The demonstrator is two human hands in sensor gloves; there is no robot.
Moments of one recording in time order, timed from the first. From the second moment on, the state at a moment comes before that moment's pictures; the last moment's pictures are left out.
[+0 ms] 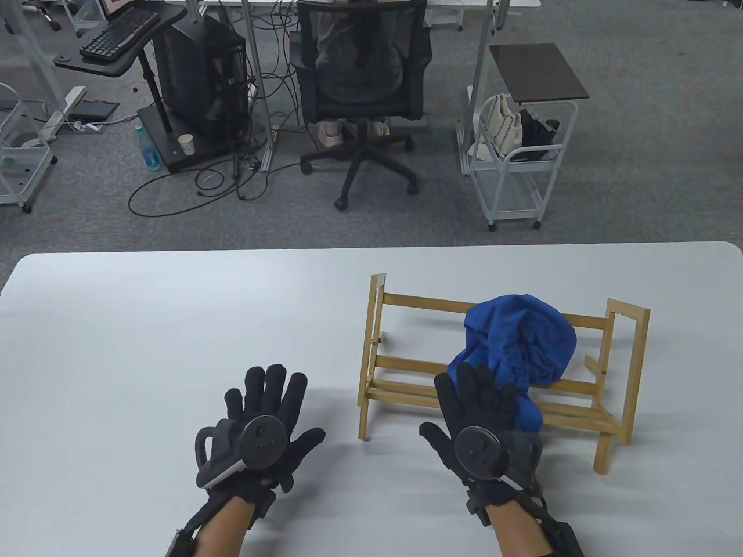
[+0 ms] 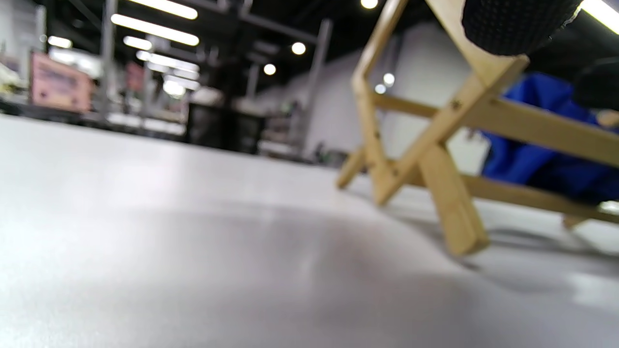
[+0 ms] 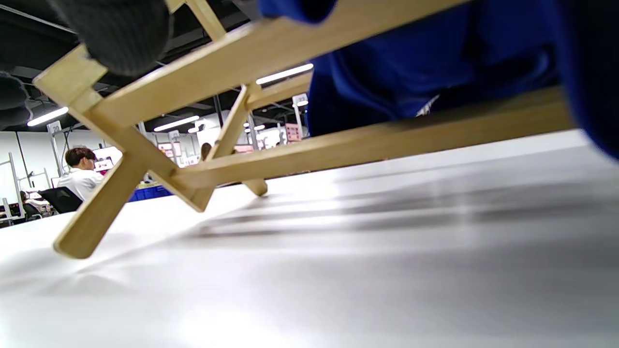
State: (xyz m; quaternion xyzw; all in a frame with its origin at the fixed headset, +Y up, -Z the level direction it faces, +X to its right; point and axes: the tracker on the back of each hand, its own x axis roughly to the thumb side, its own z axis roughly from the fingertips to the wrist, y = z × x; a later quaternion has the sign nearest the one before) left_hand -0.206 -0.731 -0.312 -0.01 -0.15 0.10 0.98; right_hand 0.139 -0.736 -0.305 0.14 -0.09 0.98 0.14
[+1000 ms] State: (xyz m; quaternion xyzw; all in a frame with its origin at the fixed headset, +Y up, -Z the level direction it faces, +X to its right) left_hand -0.197 -0.736 -0.307 -0.03 -0.16 0.08 0.98; right_hand 0.143 -0.739 -0.297 0.13 -0.07 0.98 0.14
